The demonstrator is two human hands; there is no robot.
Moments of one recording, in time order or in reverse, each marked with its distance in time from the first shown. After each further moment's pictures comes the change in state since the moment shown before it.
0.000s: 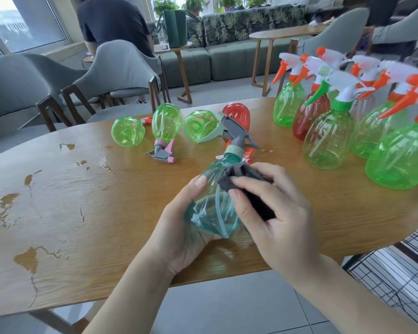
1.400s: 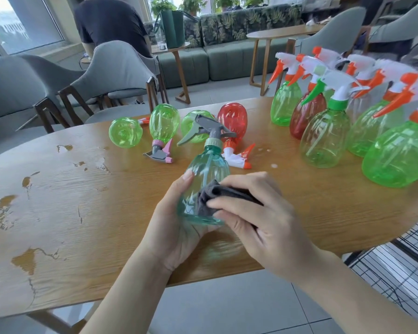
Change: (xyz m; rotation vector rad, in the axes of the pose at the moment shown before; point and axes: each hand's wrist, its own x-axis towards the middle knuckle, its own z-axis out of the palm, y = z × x) left_hand 0.000 0.004 0.002 -0.085 -0.005 0.064; right_hand 0.005 -0.001 -0.005 0.011 -0.221 -0.203
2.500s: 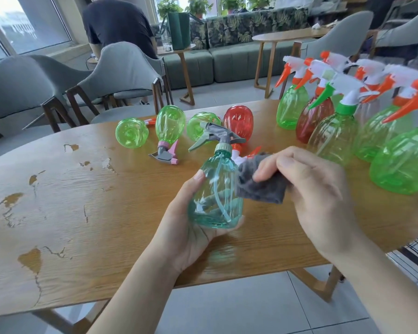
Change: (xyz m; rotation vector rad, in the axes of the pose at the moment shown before) left_hand 0.005 -0.002 -0.001 0.043 0.091 -0.061; right_hand 0.030 0.000 -0.040 0.611 0.056 0.566
